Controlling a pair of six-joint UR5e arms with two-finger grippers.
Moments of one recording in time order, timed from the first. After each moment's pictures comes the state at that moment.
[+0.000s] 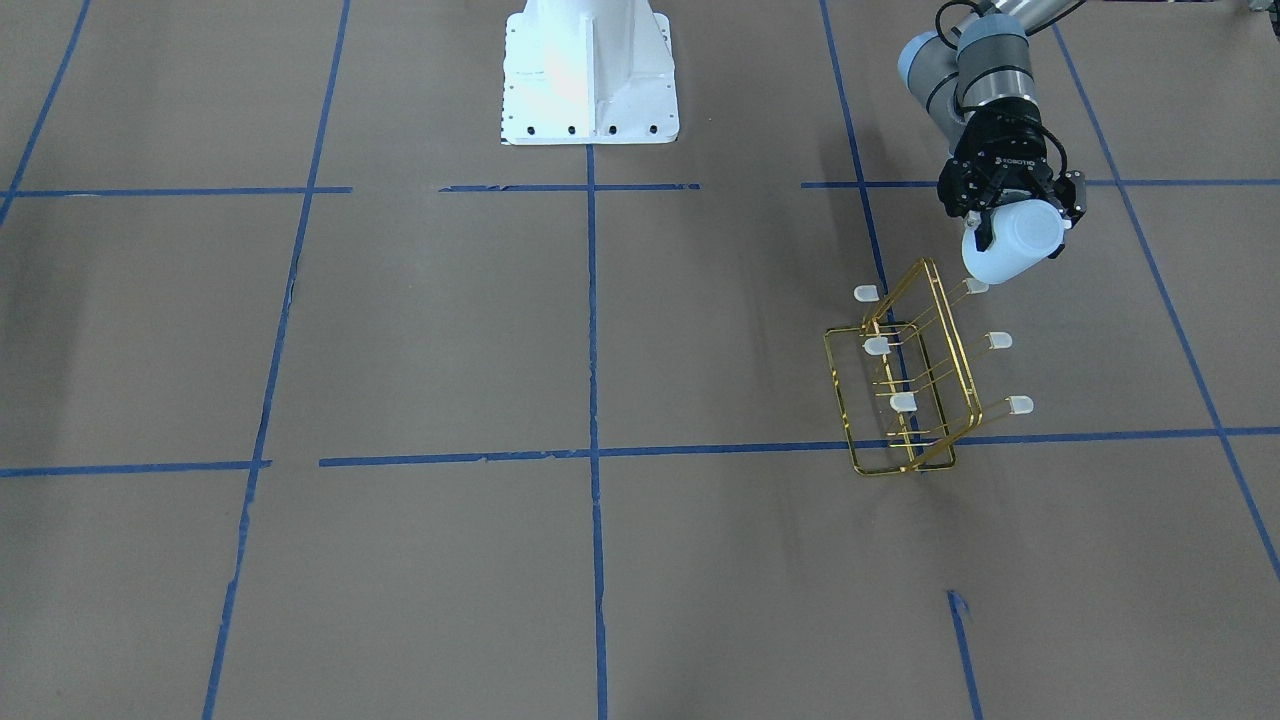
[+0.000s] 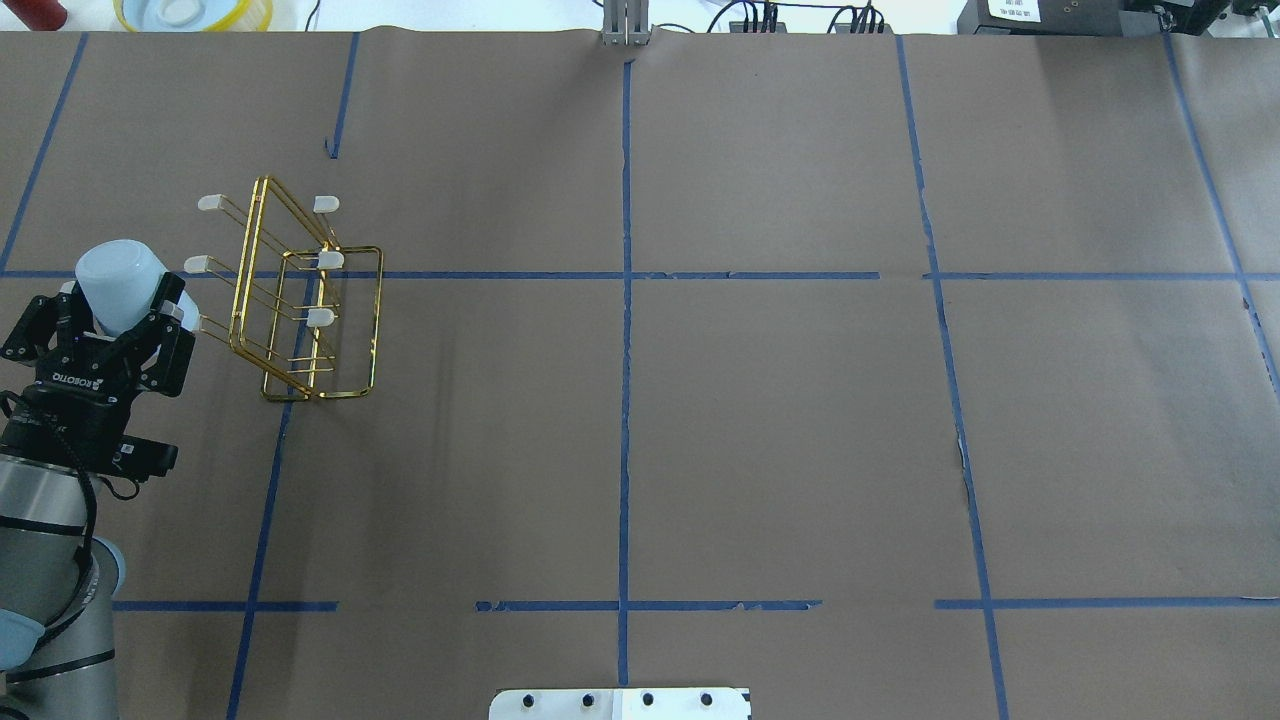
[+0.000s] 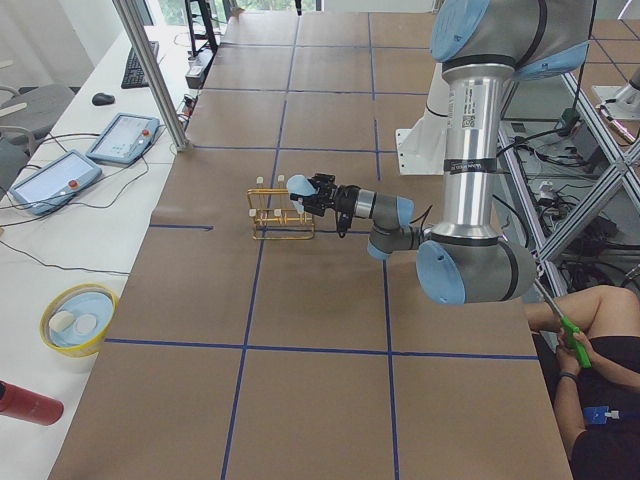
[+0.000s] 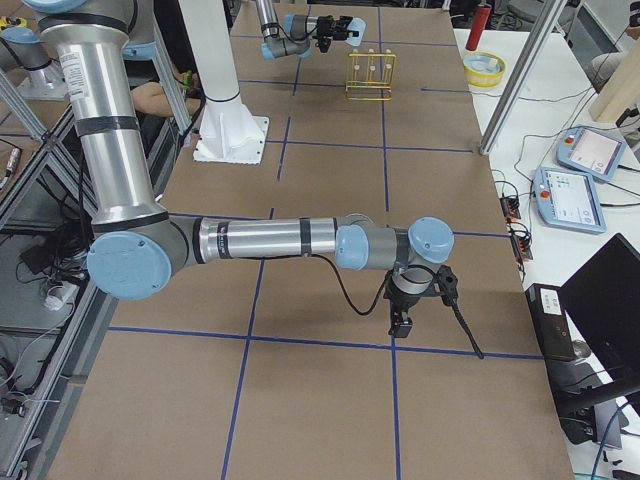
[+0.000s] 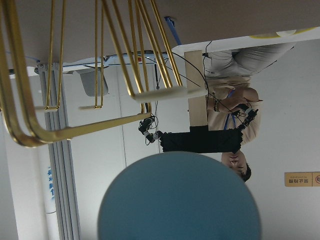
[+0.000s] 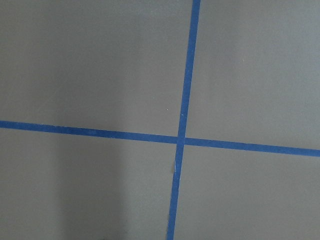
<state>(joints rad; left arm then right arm) -0.27 -1.59 -1.56 -3.65 -0.40 -3.38 1.49 -1.39 1.46 -1.67 2.30 -0.04</state>
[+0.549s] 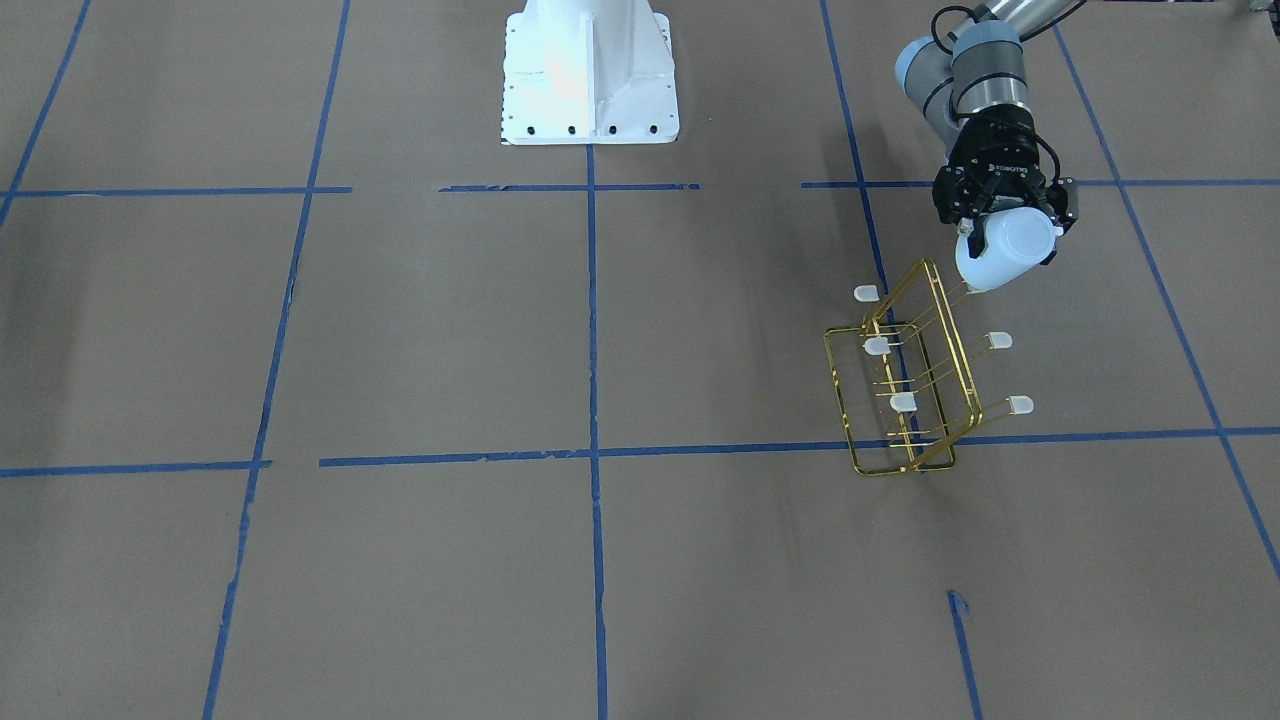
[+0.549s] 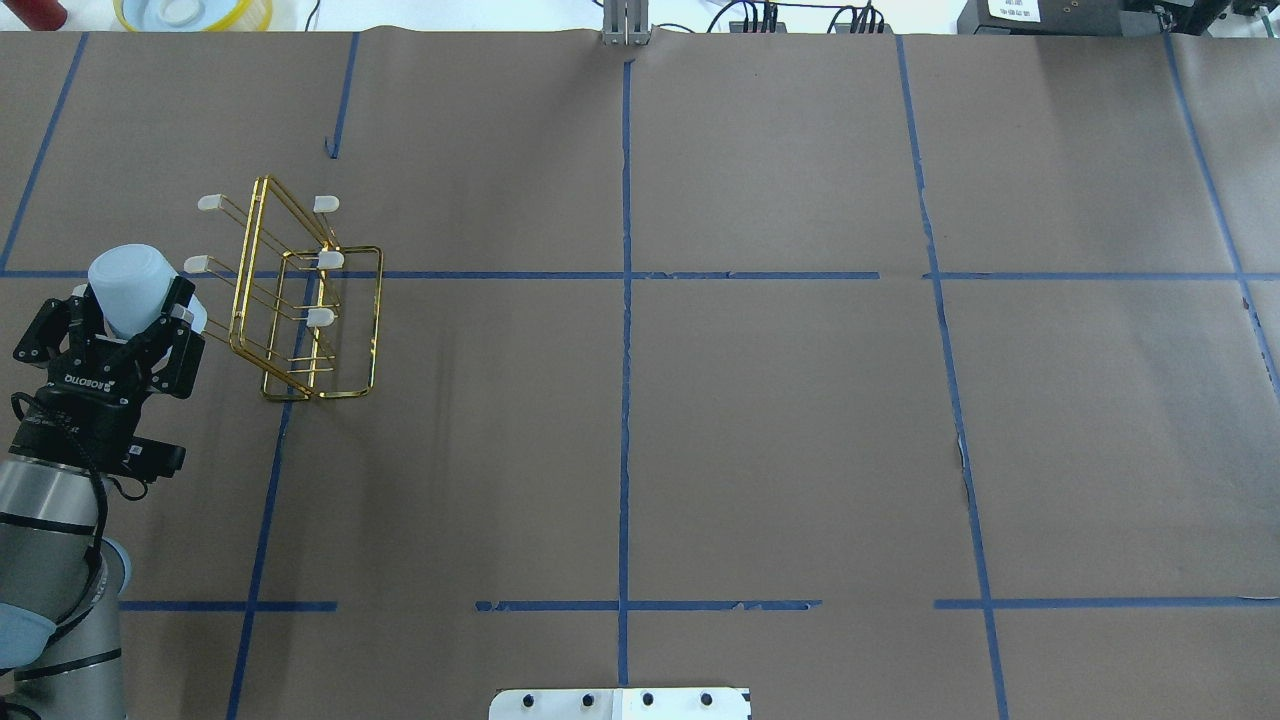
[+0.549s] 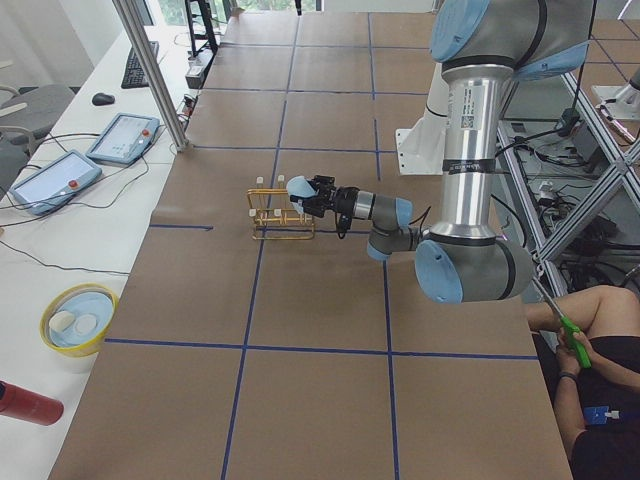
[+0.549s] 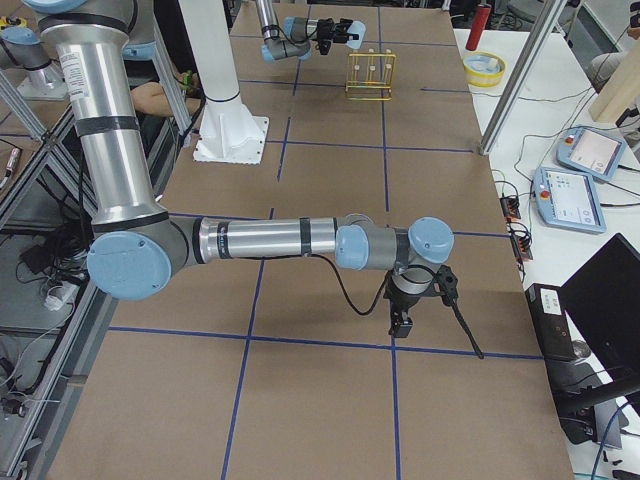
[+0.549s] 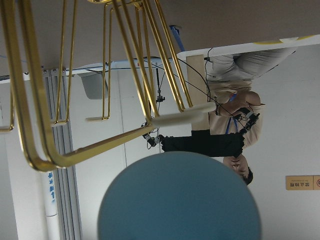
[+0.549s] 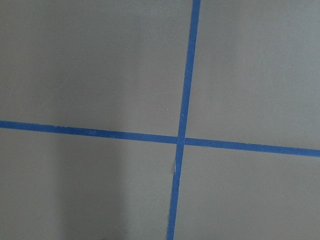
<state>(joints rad) -0.27 -1.60 -1.53 -3.64 -0.40 -3.38 1.49 -1.39 1.46 -1.67 2.30 -0.04</state>
